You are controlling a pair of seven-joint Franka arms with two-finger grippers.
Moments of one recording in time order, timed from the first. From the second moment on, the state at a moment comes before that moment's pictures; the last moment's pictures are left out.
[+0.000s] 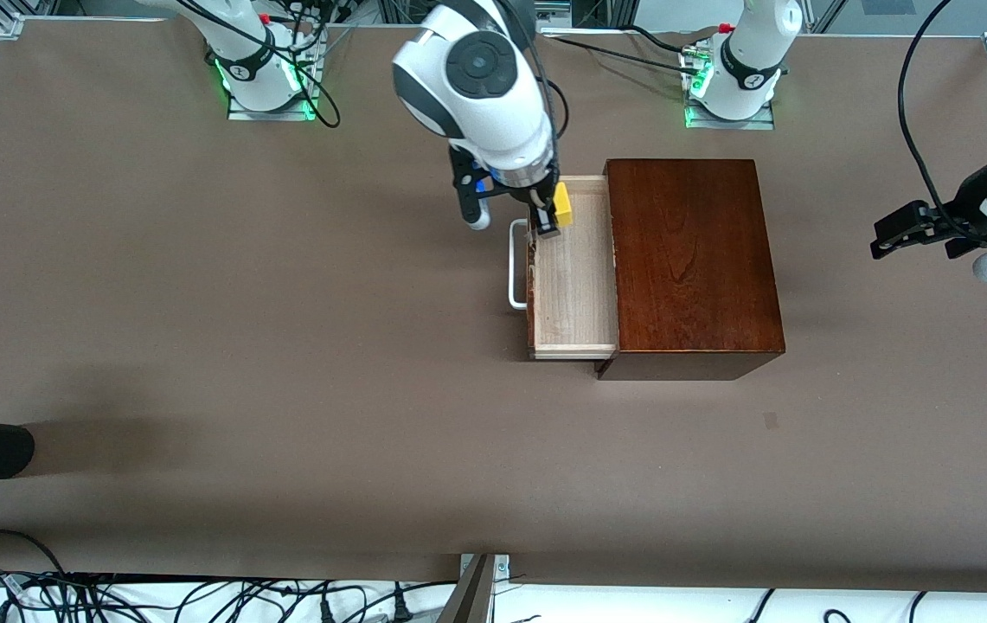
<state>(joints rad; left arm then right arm) 0.10 0.11 -0.11 -1.52 0.00 1.59 -0.05 0.68 0.65 0.29 -1.20 0.04 1.99 2.27</state>
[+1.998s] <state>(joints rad) 0.10 0.11 -0.11 -1.52 0.00 1.59 -0.05 0.53 0.52 0.15 -1.10 0.02 1.64 1.70</state>
